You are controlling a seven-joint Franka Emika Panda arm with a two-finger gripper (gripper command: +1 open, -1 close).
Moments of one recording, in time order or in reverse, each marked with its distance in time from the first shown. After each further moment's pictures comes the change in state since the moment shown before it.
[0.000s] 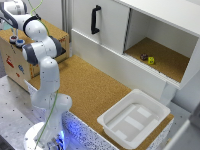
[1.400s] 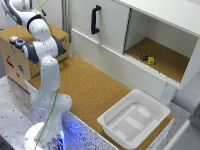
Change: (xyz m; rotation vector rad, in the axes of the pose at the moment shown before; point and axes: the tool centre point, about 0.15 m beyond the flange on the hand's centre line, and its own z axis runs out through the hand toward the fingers) arm -0.031 0.111 -0.045 -0.086 0.022 0.374
